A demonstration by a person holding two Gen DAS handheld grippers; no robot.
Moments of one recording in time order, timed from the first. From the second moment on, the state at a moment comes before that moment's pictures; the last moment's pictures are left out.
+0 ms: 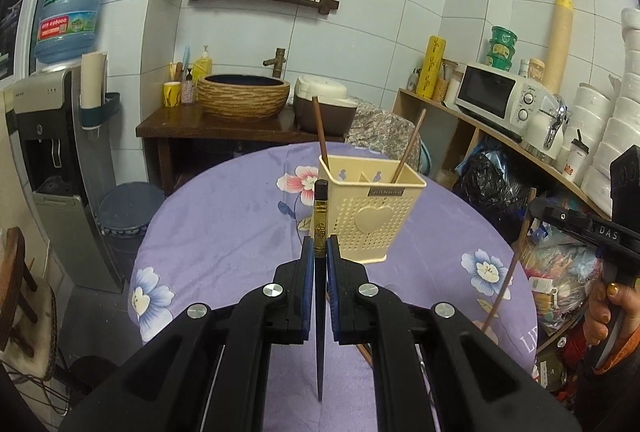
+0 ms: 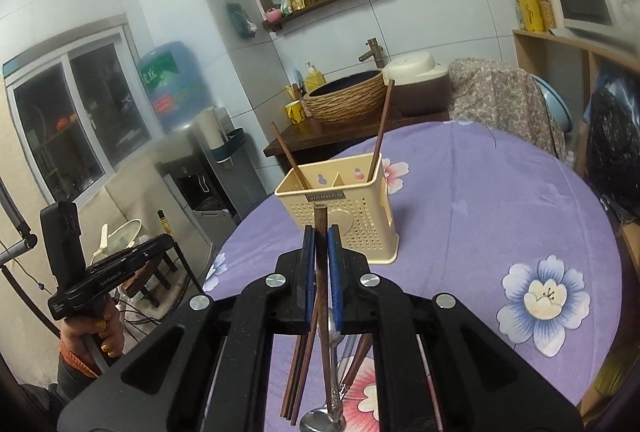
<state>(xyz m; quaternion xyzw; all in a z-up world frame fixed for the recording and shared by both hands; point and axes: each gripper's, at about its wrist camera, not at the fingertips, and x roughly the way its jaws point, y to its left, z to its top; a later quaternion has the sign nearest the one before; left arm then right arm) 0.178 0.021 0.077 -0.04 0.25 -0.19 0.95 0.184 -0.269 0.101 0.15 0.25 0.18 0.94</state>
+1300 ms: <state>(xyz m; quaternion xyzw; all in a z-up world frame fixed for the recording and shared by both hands) 0.327 -0.038 0.100 -0.07 0.26 -0.15 0.95 0.367 -0.248 0.148 0.12 0.25 0.10 0.96</state>
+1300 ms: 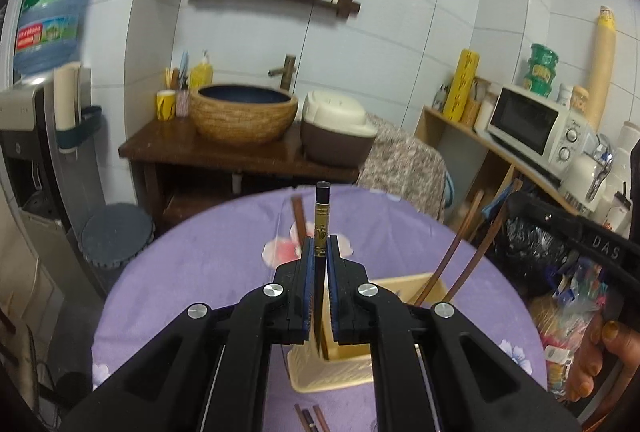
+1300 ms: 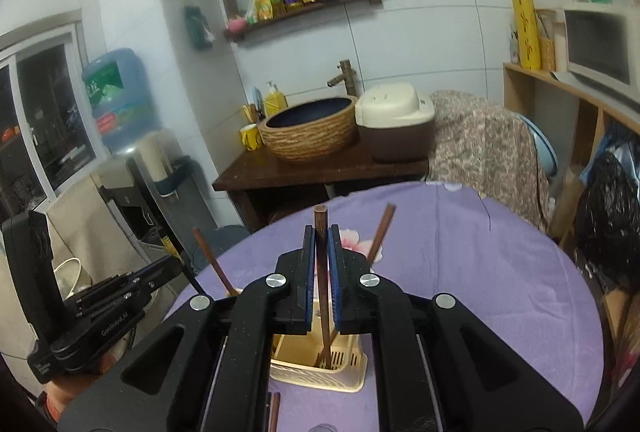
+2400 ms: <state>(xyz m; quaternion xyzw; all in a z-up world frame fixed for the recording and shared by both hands) 0.196 -0.004 -0.018 0.00 0.33 -0.07 0.94 0.213 -0.222 0.015 0.04 0.28 0.05 0.96</state>
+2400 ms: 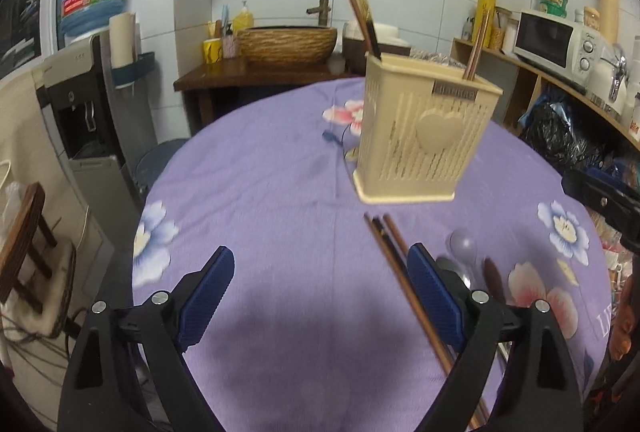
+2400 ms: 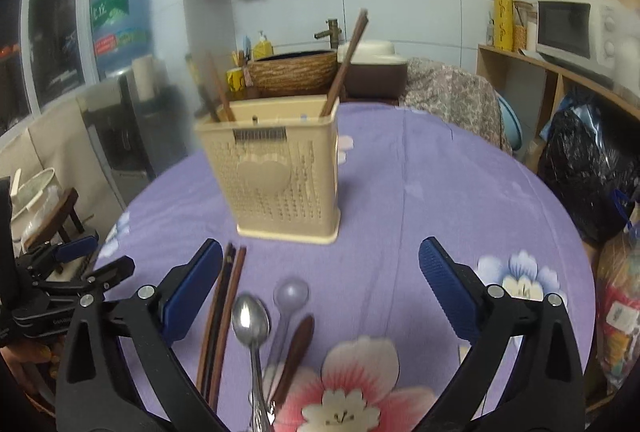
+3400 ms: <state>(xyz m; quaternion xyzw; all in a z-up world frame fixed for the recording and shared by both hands) 0.172 -0.070 -0.080 0.01 0.42 -0.12 0.90 0.156 -0.247 -0.049 0.05 0.35 -0.02 0.94</state>
